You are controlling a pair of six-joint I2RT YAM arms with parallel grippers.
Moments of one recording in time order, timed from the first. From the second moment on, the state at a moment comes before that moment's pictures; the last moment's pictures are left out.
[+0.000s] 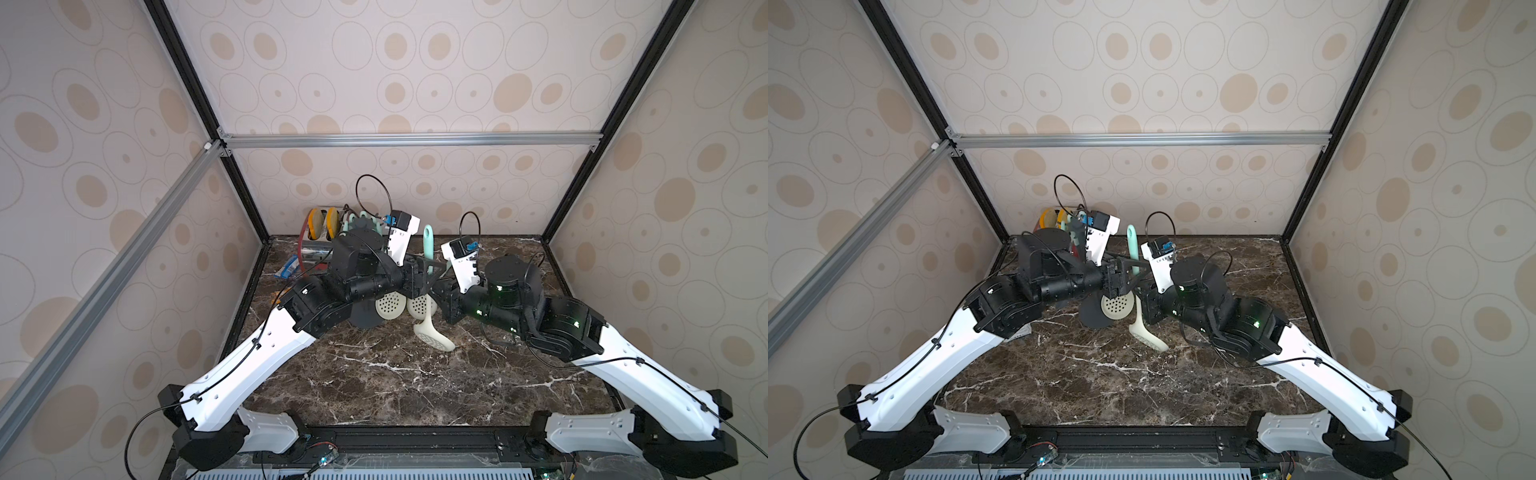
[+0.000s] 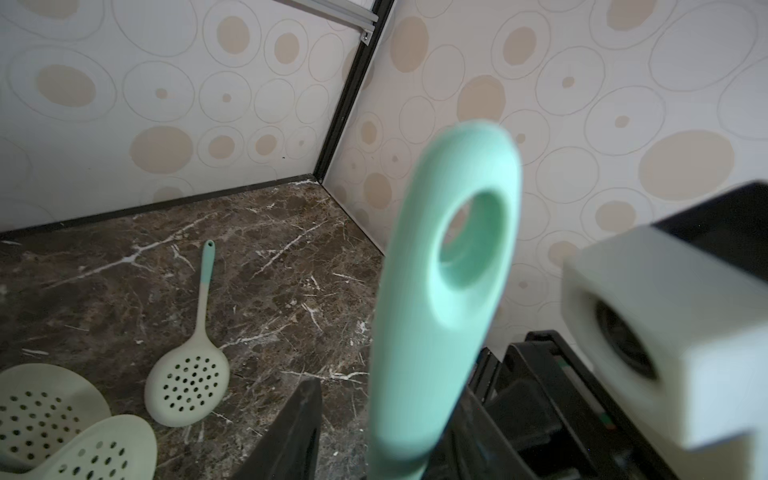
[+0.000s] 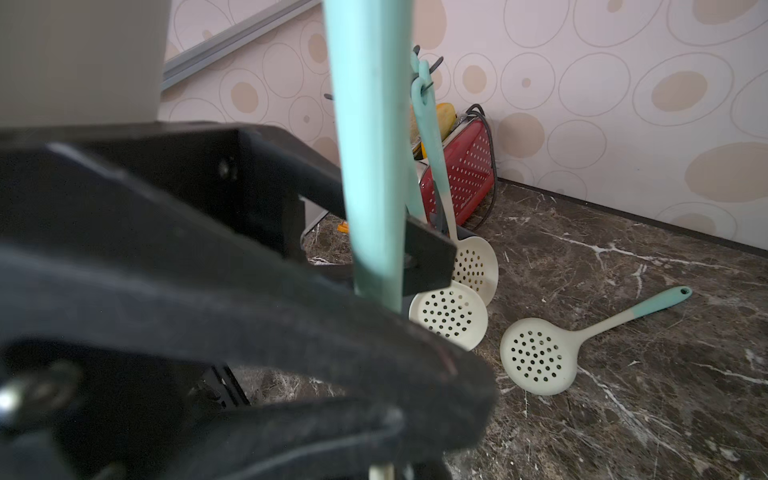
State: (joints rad) left arm -0.86 1.32 1.62 -0.56 0.15 -0.45; right arm 1.10 1.18 1.51 -0.69 0.16 0.34
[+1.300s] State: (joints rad) left arm -0.65 1.23 1.77 -0.41 0.78 -0.56; right arm 0.90 1.20 1.36 0.10 -0.88 0.59
